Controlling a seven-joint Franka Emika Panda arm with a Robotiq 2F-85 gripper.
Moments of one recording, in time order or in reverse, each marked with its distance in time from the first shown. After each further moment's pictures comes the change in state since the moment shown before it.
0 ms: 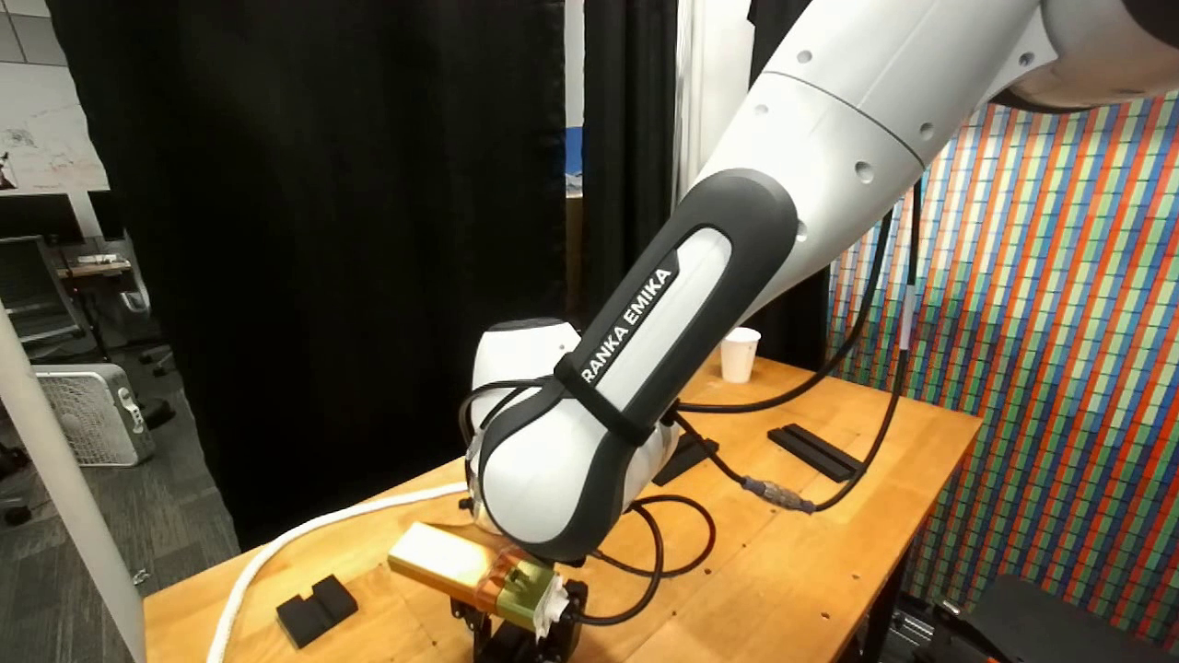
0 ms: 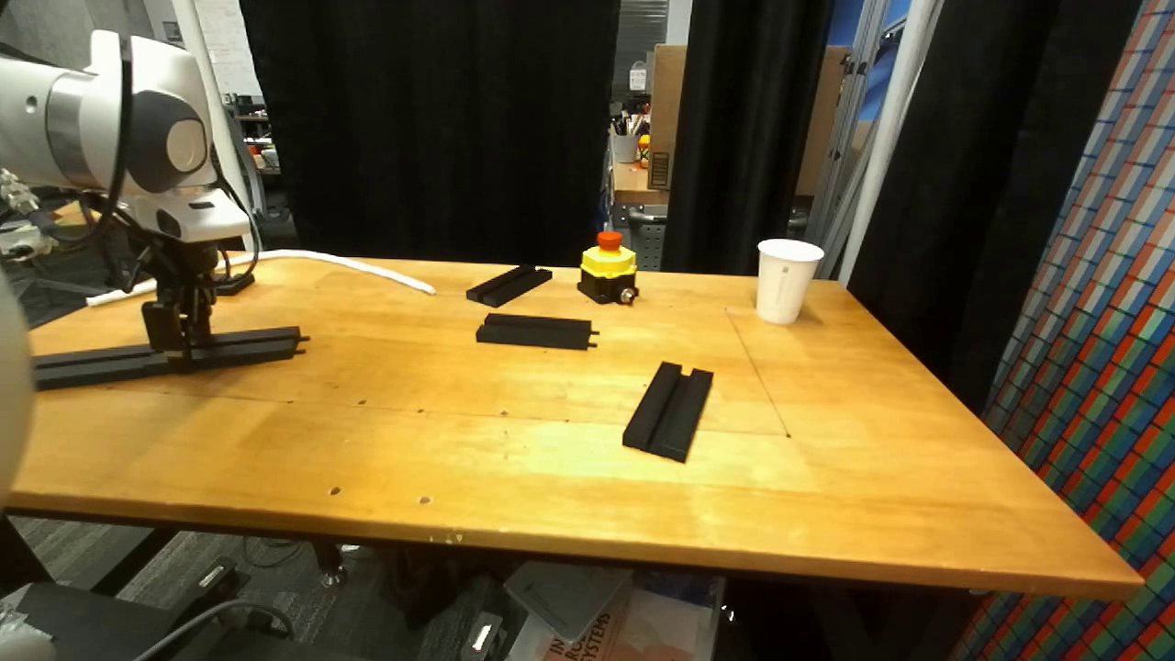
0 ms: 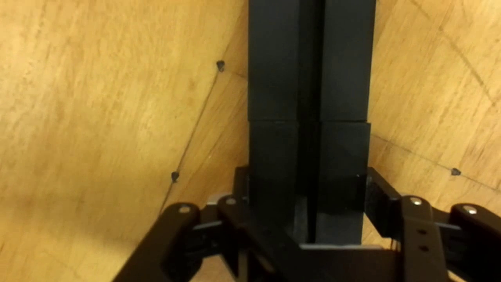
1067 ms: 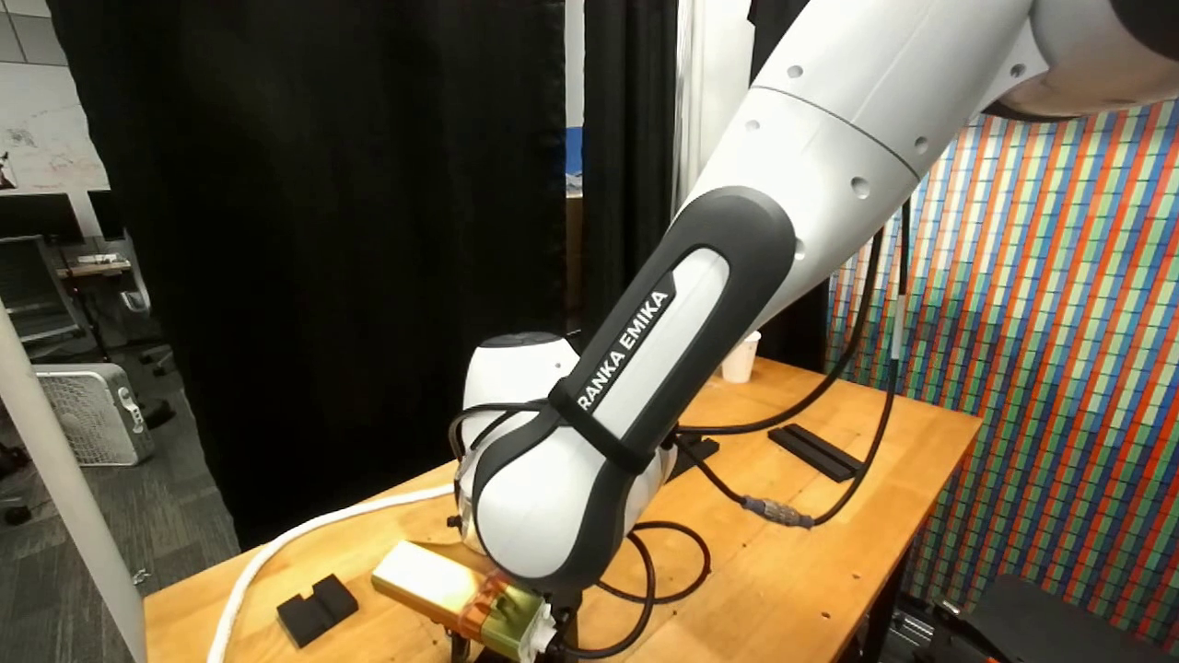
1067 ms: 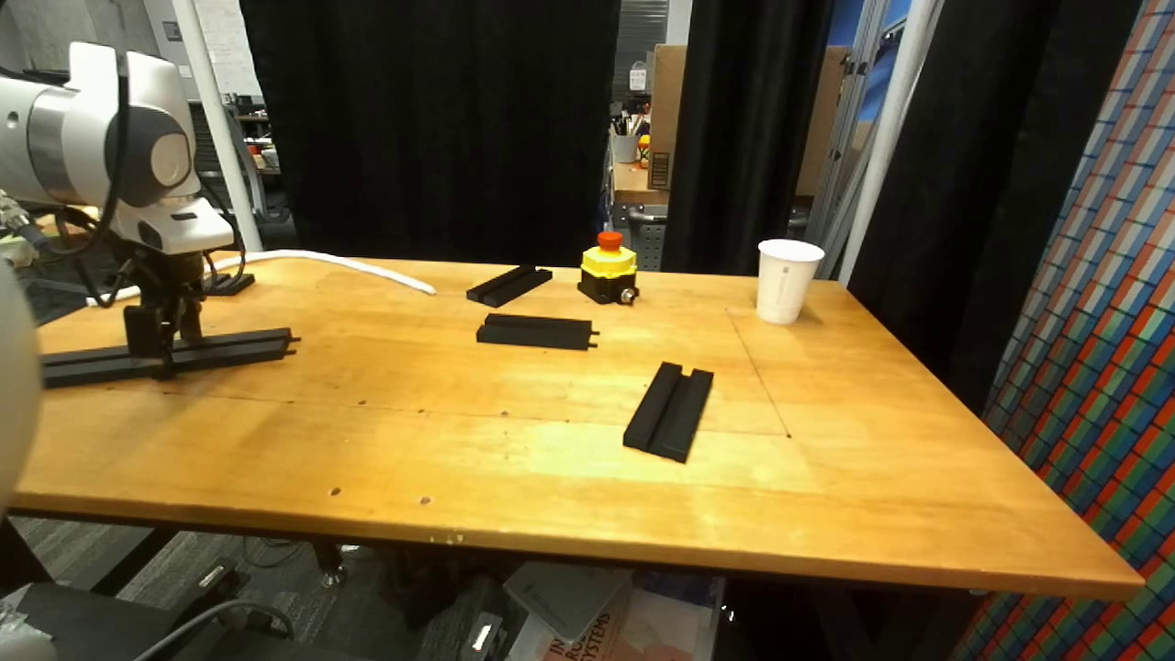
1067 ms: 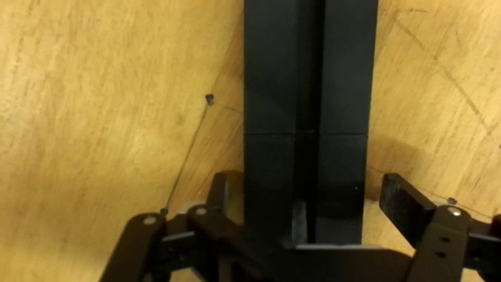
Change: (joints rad) arm 0.026 0.020 0.005 -0.001 -0.003 0.053 0.038
